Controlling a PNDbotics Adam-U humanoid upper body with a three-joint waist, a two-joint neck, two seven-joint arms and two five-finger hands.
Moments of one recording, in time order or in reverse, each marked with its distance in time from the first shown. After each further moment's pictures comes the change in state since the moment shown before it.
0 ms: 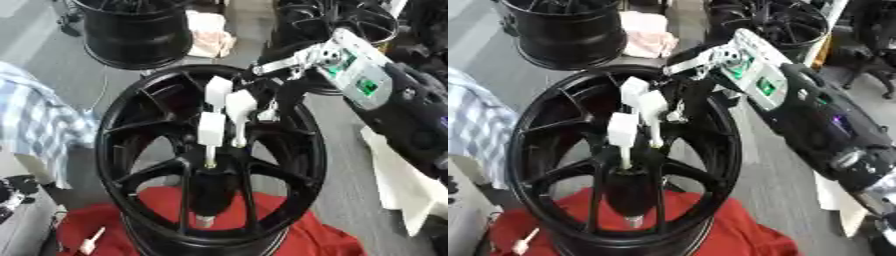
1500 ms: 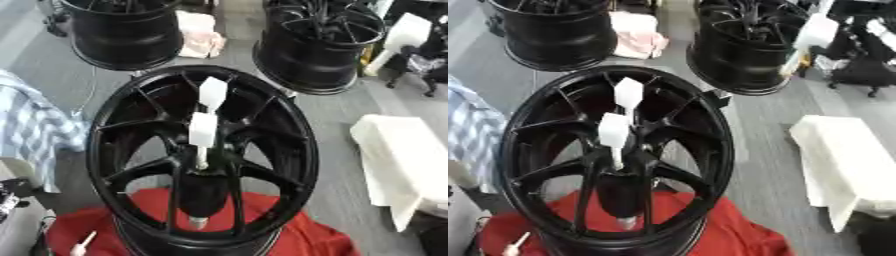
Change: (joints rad) left arm 0.018 0.005 0.019 -0.010 0.012 0.006 0.015; right arm 0.805 -0.285 -0.614 -0.199 -0.211 0.171 -0.879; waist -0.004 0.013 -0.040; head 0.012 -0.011
